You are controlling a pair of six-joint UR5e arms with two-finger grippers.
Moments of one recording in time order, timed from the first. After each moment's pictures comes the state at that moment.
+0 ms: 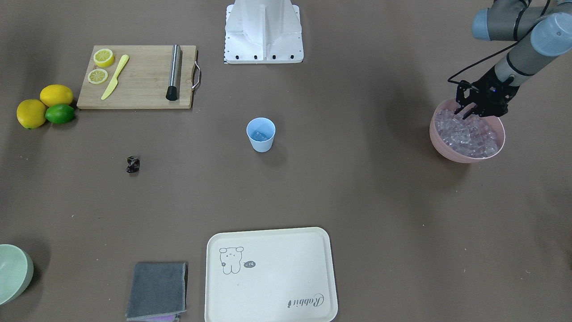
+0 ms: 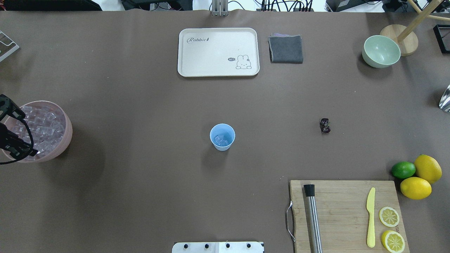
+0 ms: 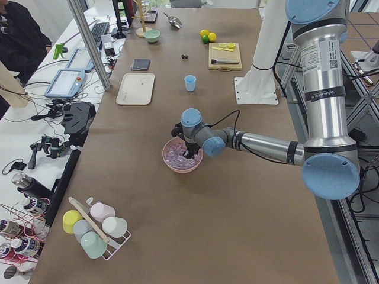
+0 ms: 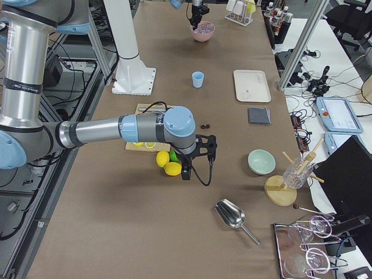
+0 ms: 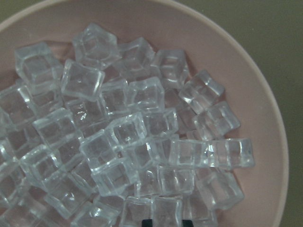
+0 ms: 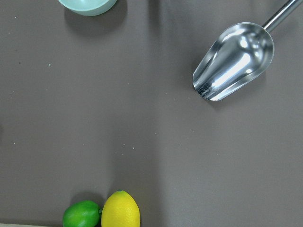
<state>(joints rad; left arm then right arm) -0.95 -1.40 -1.85 -2.09 -2.27 -0.19 1.64 -1.80 1.98 -1.68 2.45 0.03</state>
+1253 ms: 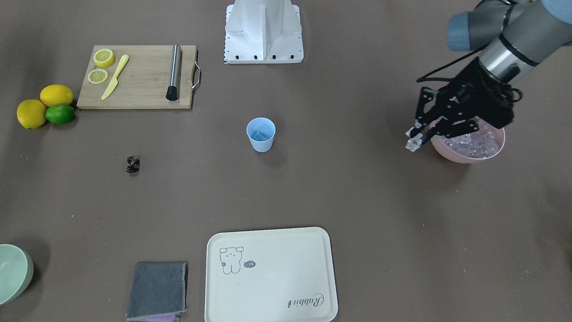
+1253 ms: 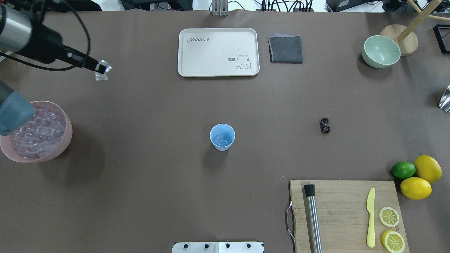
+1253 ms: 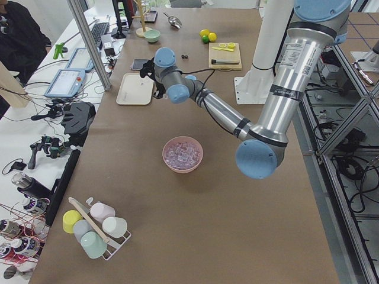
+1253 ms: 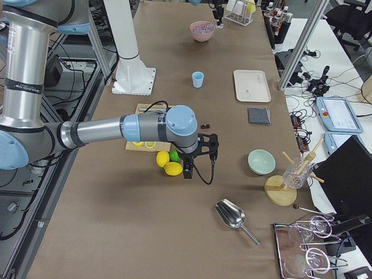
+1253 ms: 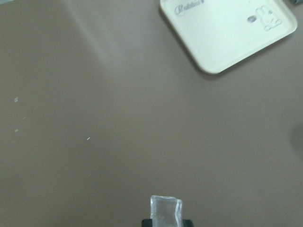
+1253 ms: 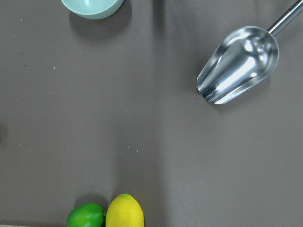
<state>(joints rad) -0.99 -1.95 -1.85 -2.01 -2.28 -0.70 1.64 -1.78 1.98 -1.69 2.46 0.03</state>
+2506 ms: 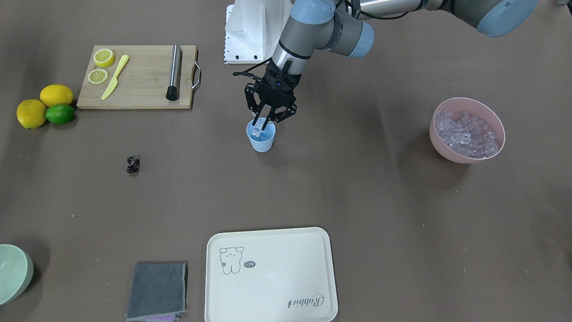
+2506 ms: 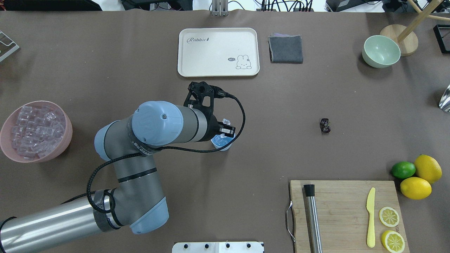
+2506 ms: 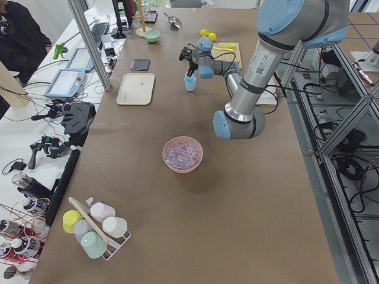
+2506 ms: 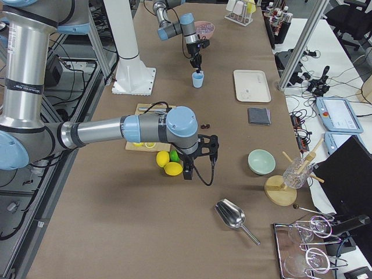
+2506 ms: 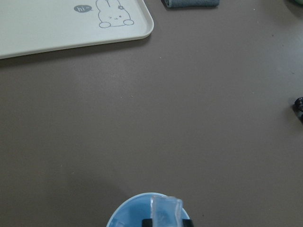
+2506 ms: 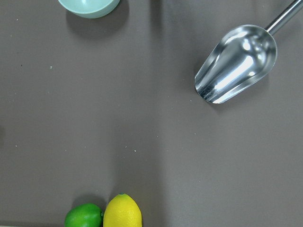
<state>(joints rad) -0.42 -2.25 -1.67 -2.01 -1.66 -1.03 1.64 -1.78 1.97 -1.68 2.46 0.03</state>
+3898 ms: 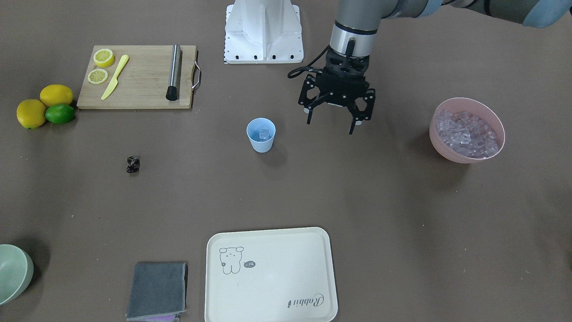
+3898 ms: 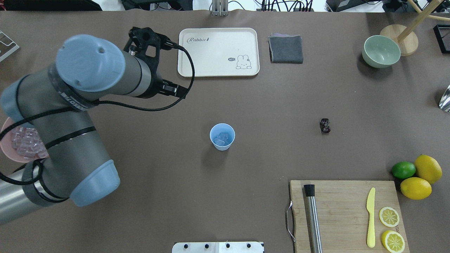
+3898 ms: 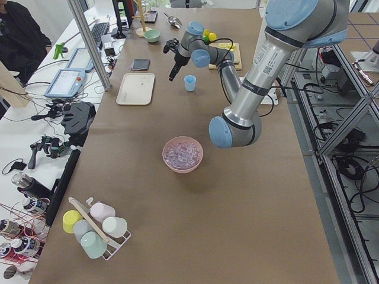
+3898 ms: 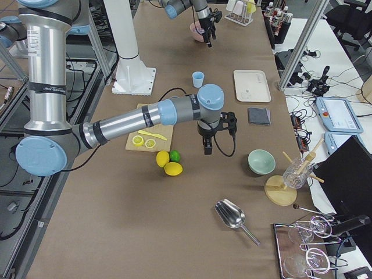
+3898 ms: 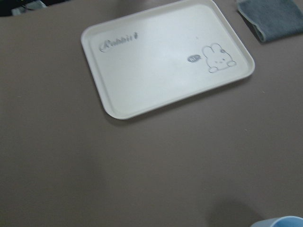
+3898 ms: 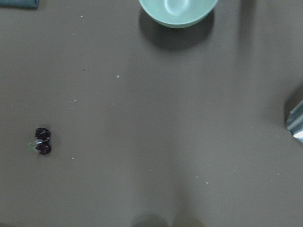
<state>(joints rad) -0.68 -2.15 -1.98 -1.54 -1.67 -0.85 1.37 -1.58 1.96 -1.67 2.45 0.22</state>
